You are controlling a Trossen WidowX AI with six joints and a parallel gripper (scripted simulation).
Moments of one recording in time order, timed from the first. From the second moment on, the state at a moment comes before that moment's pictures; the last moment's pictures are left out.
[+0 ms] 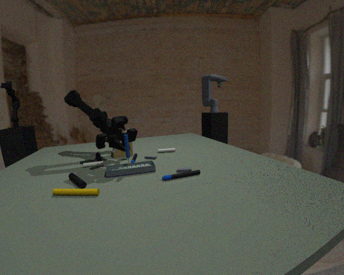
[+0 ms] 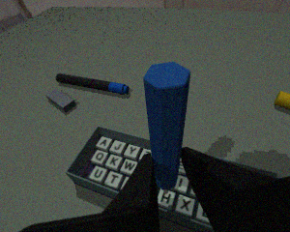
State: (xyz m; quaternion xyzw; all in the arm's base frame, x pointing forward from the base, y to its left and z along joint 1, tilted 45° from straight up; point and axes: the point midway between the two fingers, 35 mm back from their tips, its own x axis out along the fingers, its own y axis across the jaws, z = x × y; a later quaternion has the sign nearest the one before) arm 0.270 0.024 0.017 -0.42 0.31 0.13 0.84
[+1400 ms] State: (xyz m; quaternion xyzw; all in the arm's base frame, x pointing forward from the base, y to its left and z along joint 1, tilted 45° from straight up) arm 0.271 0.016 0.011 -0.42 0.30 0.13 0.84
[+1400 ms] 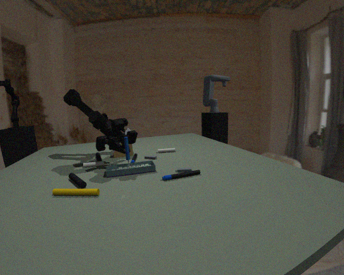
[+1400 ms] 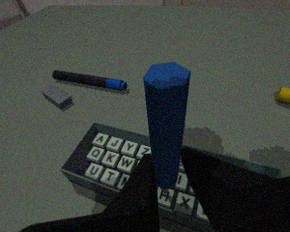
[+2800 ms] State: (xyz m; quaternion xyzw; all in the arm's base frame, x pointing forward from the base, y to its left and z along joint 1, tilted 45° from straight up) arm 0.268 0.021 0.011 -0.43 0.31 0.14 0.84
